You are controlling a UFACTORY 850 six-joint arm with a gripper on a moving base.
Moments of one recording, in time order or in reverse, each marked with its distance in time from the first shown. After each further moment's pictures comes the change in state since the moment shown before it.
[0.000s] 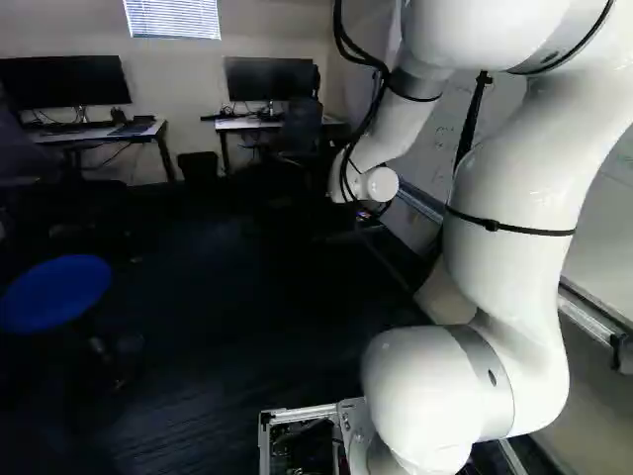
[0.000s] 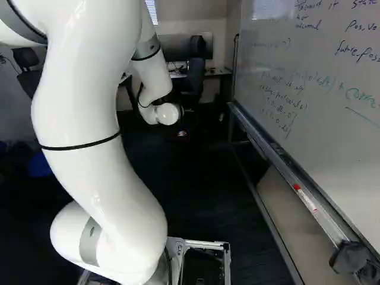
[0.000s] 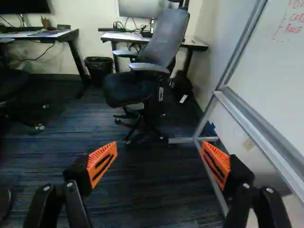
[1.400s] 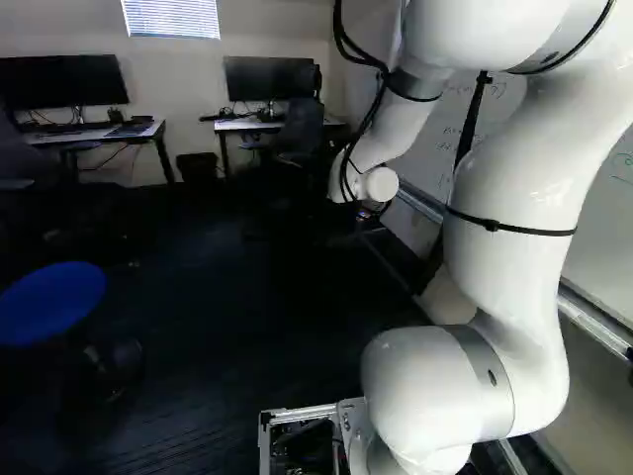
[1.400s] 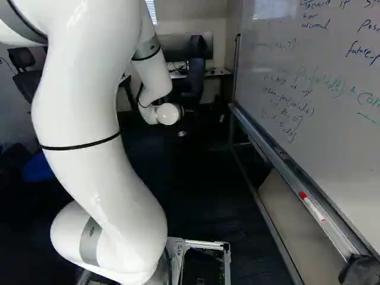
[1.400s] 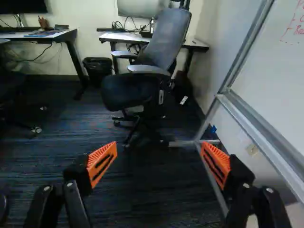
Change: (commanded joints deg) arm 0.0 0.0 0.0 0.0 0.0 0.0
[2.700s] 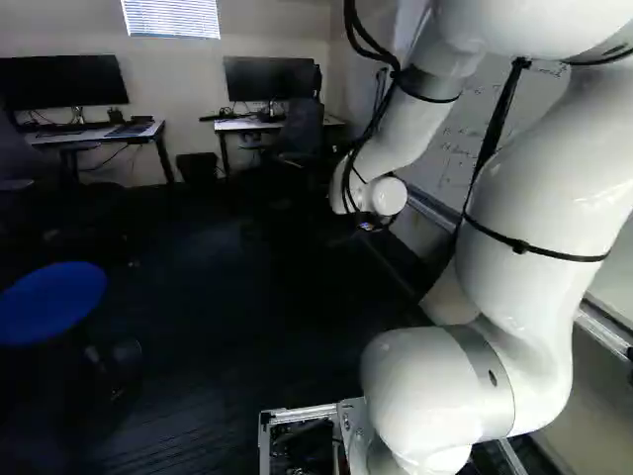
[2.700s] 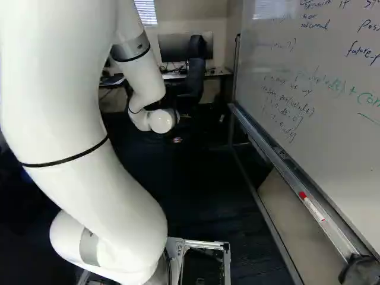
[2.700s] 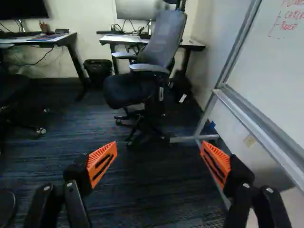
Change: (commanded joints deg) arm 1.0 8.7 10.7 3.1 2.5 0.0
